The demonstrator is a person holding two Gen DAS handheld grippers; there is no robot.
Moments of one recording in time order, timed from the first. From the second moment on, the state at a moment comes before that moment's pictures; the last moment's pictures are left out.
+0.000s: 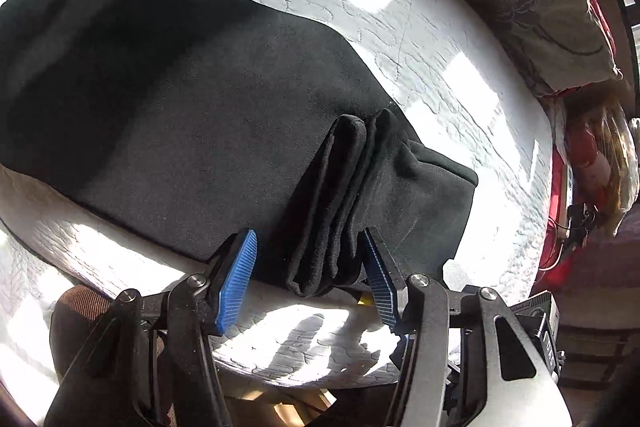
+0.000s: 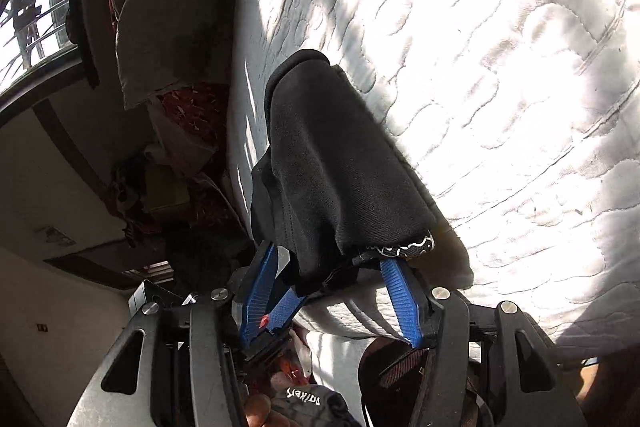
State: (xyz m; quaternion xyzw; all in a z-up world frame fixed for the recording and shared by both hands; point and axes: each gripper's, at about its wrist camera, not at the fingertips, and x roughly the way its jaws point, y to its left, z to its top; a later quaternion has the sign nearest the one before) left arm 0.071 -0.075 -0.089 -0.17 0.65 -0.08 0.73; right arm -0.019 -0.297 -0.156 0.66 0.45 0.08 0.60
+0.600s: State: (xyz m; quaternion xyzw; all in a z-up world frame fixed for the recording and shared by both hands) left arm 0.078 -0.099 -0.072 -0.07 0.63 -0.11 0.77; right arm -0.038 -0.339 -0.183 0.71 0.40 0.03 0.57
